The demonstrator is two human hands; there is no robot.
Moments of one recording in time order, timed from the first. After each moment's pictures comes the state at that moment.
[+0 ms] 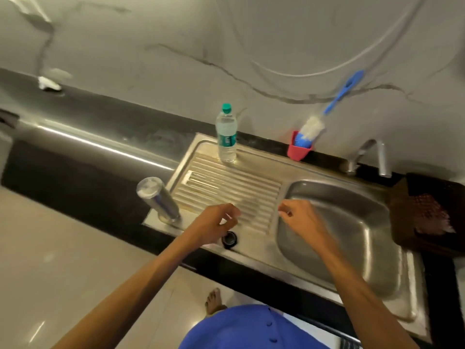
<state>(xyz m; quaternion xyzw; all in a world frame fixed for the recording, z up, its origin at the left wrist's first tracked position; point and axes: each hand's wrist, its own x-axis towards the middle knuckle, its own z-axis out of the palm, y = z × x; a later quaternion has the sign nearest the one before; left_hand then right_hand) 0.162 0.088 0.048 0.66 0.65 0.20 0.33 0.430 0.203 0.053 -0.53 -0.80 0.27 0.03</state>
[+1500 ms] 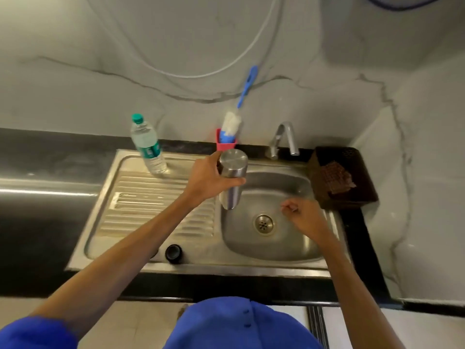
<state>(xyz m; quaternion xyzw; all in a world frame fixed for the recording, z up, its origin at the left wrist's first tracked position) 0.315 0.228 0.140 0.66 0.63 0.28 0.30 0.609 0.181 0.076 -0.66 -0.70 0.23 0.15</state>
